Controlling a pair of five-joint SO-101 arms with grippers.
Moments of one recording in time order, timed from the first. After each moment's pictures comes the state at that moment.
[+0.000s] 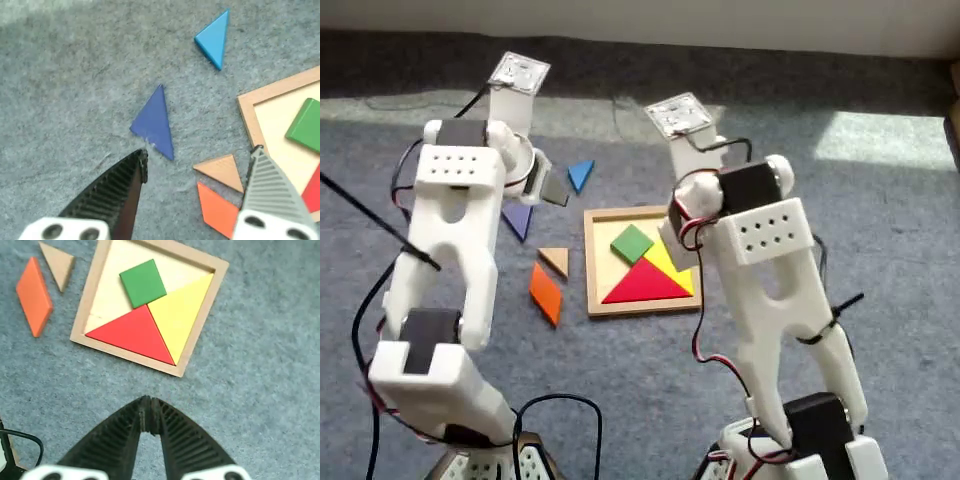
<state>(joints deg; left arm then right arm) -3.9 13.4 -9.1 75.1 -10.0 -23.2 -14.3 0.5 96.6 9.2</state>
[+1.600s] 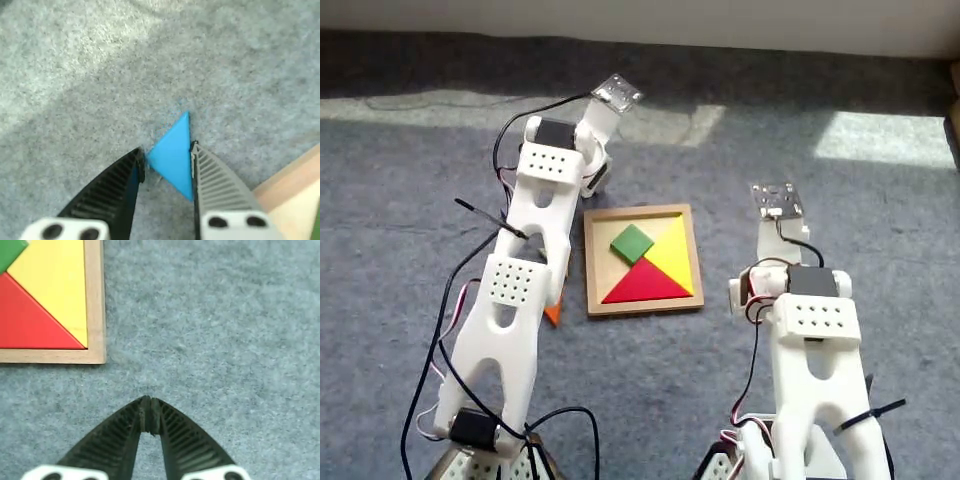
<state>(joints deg) 4.4 79.7 -89.1 91.8 -19.8 -4.3 -35.9 51.0 64.3 11.5</state>
